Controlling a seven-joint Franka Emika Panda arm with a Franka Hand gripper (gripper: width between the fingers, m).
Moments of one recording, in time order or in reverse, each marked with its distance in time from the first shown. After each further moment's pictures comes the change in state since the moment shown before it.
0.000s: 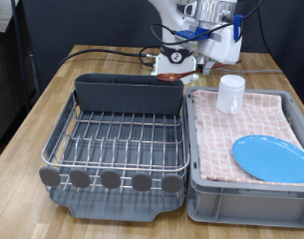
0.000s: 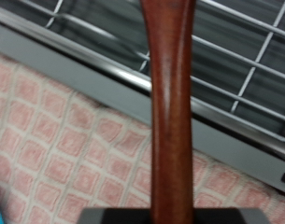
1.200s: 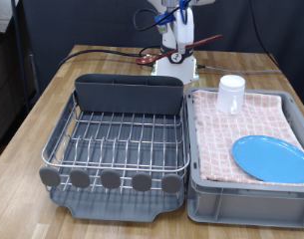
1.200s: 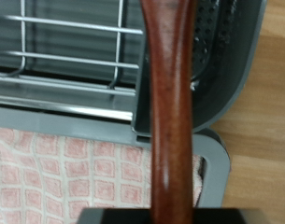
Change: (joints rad) arm 0.051 -0.280 -0.289 -0.137 0.266 -0.248 -0.117
